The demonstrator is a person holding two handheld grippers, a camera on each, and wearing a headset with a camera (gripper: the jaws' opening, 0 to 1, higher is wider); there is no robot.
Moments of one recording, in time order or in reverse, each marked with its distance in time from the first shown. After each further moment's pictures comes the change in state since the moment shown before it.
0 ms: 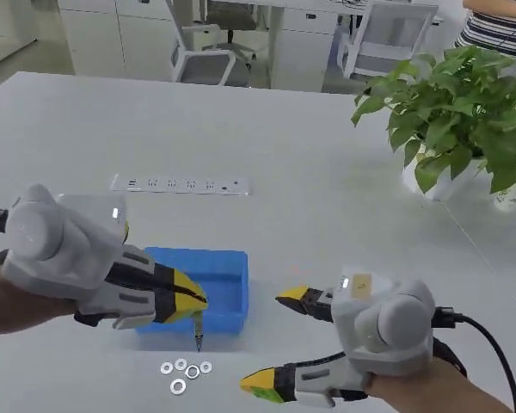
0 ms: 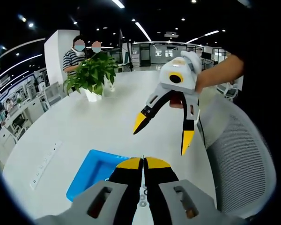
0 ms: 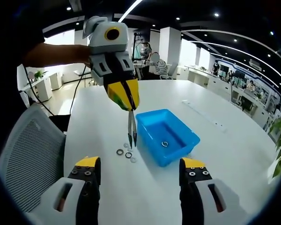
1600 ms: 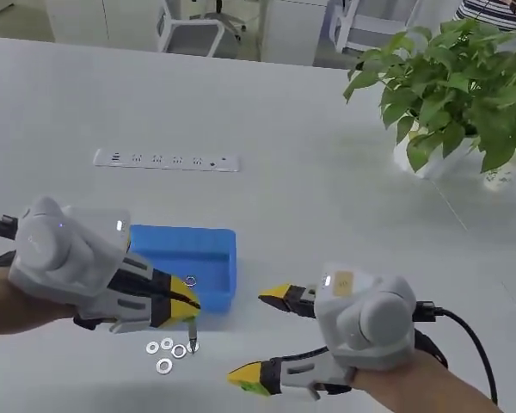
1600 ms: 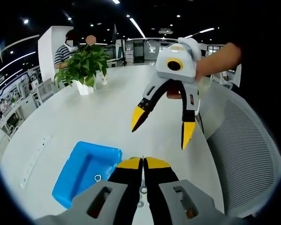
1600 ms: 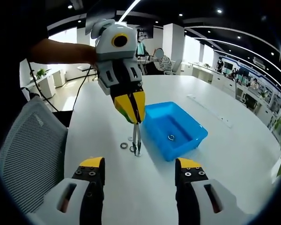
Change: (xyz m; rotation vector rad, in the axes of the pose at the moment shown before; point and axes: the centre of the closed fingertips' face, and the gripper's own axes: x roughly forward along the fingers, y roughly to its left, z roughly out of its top) left arm 0.024 -0.007 -0.030 0.012 0.035 -0.064; right arm 0.010 0.010 -0.016 -0.009 0.030 0.045
